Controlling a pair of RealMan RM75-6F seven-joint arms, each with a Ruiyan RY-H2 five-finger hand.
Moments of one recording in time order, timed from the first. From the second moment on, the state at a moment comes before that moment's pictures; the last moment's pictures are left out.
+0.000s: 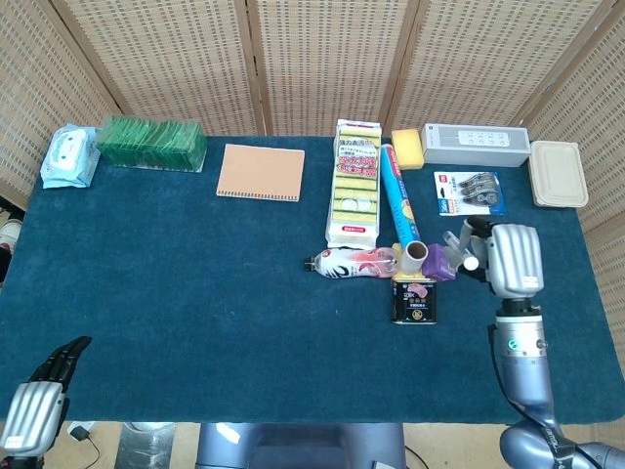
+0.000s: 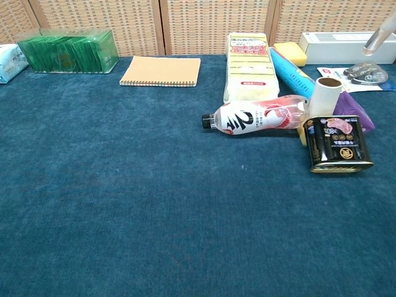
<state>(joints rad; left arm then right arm) 0.13 -1.33 0.12 -1.53 1.71 1.65 0.02 0.43 -1.25 0.38 -1.88 -1.21 1.42 -0.28</state>
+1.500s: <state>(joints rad) 0.14 -1.31 0.13 -1.55 1.73 1.68 0.01 0.35 -0.95 0.24 -2.11 -1.31 1.31 -0.19</state>
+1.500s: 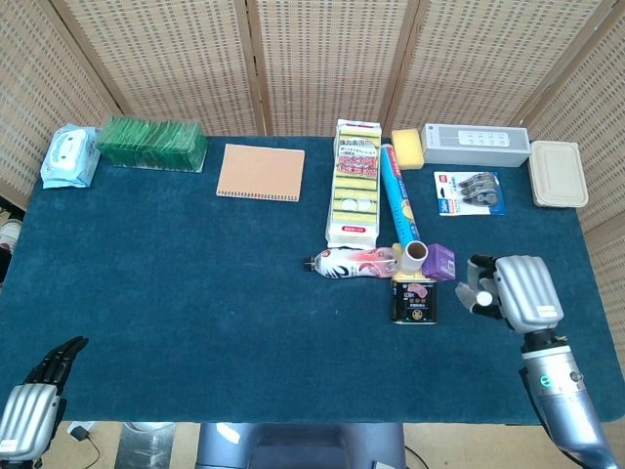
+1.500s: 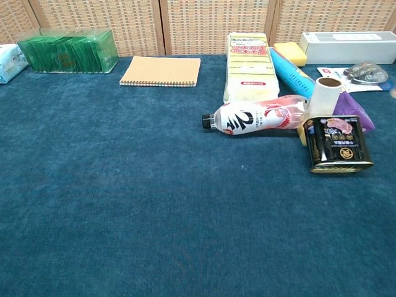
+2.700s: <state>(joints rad) 0.14 -1.32 0.14 -1.54 1.74 1.67 -0.01 0.41 -1.06 0.22 -2.24 -1.33 1.31 -0.38</state>
